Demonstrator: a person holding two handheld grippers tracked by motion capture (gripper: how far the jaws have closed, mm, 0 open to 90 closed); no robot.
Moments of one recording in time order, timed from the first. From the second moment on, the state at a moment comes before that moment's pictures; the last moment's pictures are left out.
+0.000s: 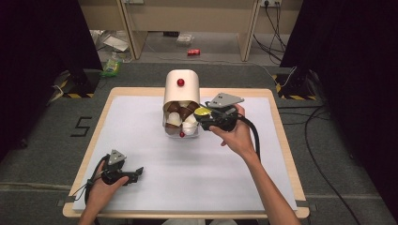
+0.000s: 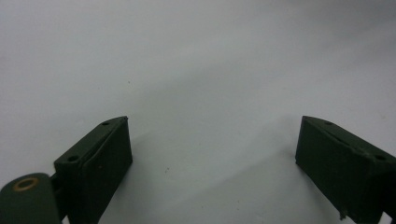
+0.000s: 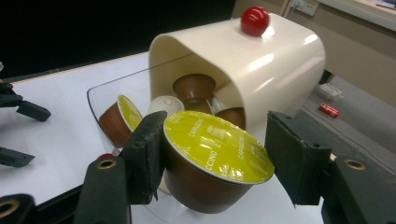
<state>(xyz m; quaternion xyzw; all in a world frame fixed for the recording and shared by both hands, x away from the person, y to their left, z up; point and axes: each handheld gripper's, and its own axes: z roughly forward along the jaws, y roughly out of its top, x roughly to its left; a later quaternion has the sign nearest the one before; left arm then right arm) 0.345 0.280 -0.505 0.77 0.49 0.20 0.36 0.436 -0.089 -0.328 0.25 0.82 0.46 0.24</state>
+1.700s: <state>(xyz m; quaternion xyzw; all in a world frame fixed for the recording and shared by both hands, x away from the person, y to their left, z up) 0.345 0.280 -0.505 0.77 0.49 0.21 0.36 0.433 -0.178 -0.414 0.34 0.81 0.41 0.24</state>
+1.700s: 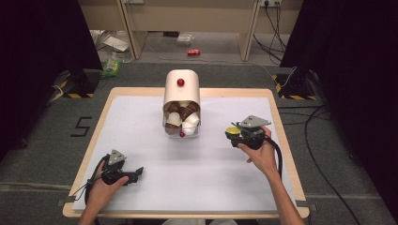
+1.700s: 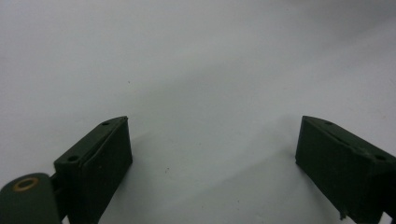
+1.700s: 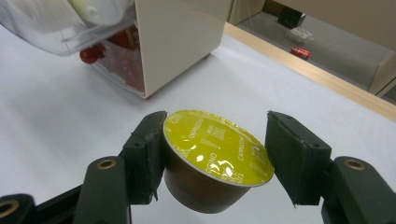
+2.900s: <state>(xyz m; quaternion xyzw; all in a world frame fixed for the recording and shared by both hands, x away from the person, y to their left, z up) 0.345 0.281 -0.505 0.77 0.49 0.20 0.36 0.449 -0.180 -0.462 0.37 0.83 0.37 0.21</state>
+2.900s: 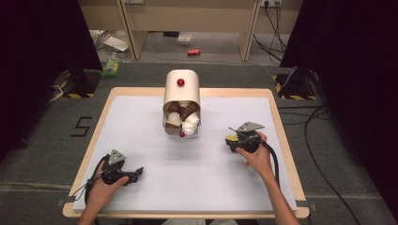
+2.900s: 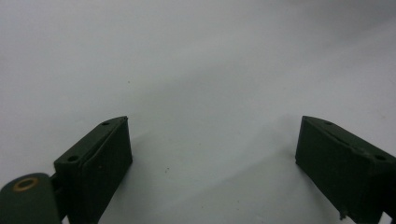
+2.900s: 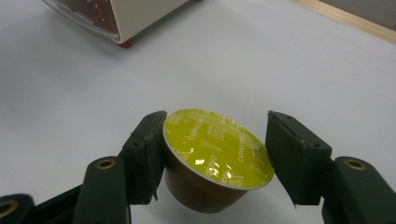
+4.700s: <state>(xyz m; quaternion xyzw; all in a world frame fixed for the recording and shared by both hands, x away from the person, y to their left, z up) 0.345 0.281 -0.505 0.77 0.49 0.20 0.36 0.403 -0.211 -0.466 0.39 0.82 0.37 0.20</state>
